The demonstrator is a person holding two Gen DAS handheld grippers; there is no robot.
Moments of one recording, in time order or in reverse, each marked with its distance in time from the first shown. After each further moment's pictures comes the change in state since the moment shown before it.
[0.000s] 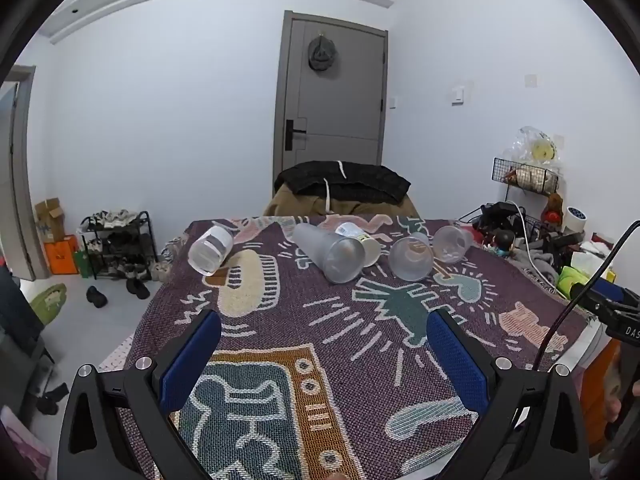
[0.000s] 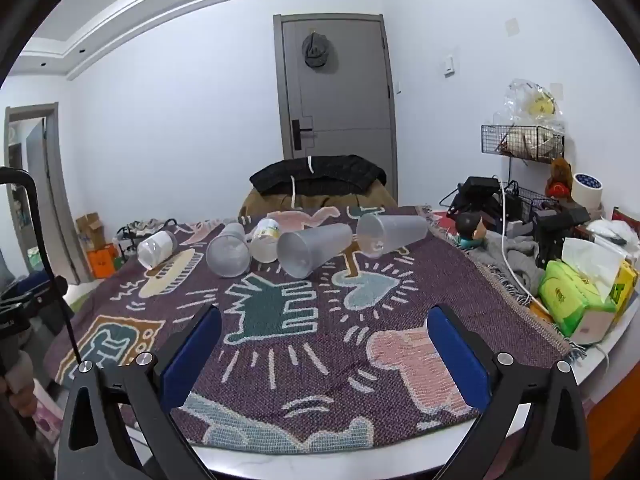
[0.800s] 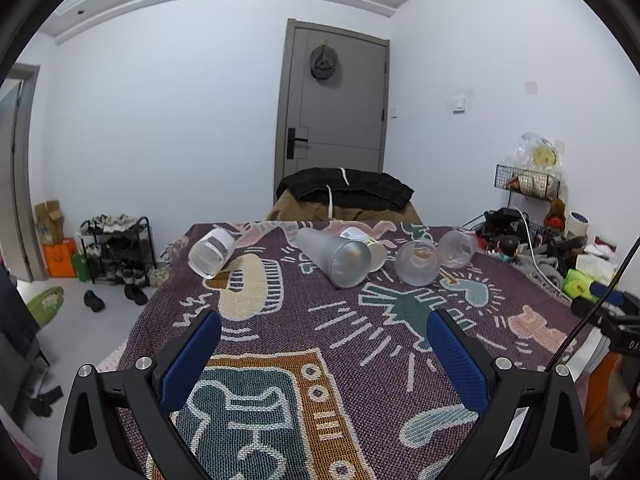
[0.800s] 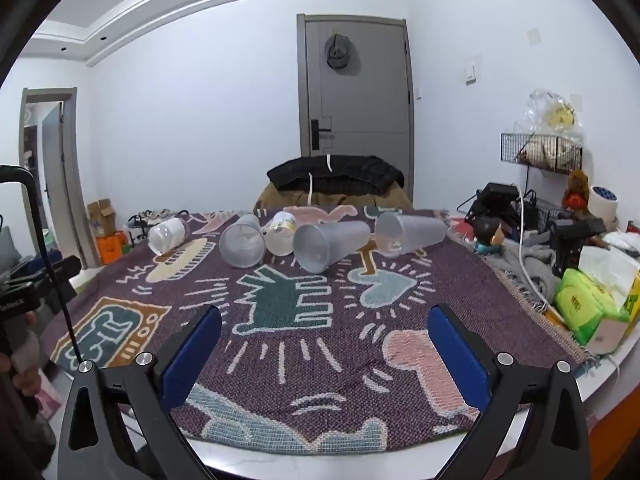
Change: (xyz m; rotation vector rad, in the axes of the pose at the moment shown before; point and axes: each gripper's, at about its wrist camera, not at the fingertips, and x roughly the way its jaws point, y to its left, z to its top) left arm 0.011 0.013 -0.006 -0.029 -0.030 -0.010; right arm 0.017 0.013 -0.016 -0.062 0.027 0.032
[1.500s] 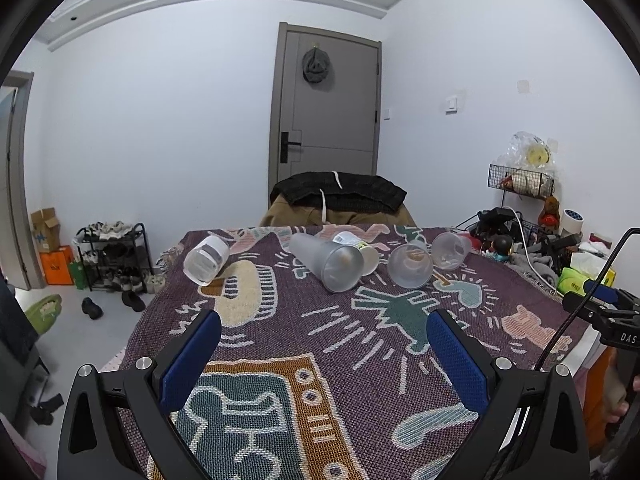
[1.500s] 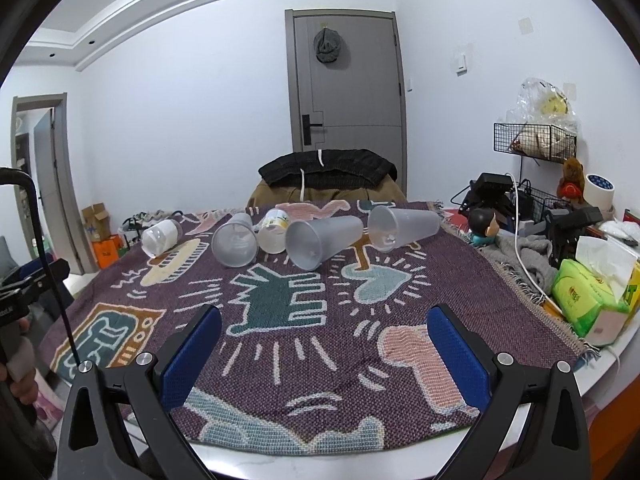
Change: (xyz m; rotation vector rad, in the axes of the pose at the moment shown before) left arm -0.005 -0.008 0.001 0.033 -0.015 -0.013; right arm -0.001 -0.005 0.004 0.024 0.006 -0.023
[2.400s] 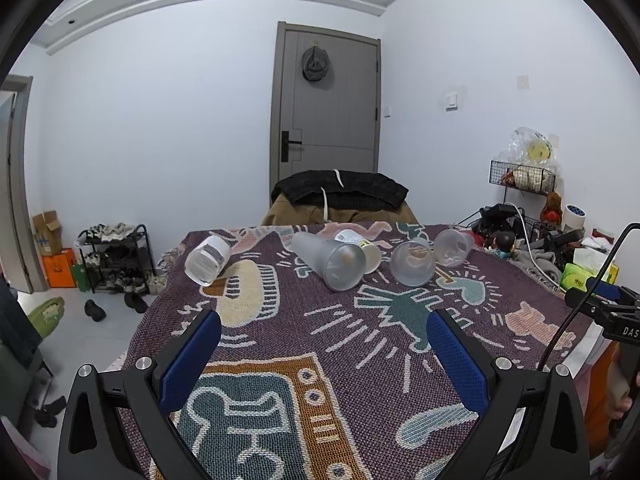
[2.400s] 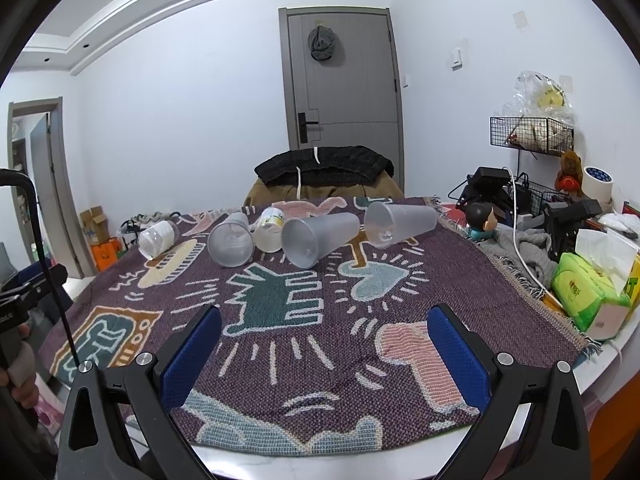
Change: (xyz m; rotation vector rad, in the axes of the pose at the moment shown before) left arm 0.004 -0.003 -0.002 0.015 0.000 0.015; right arm 0.003 -0.005 -0.001 0.019 0.009 -0.001
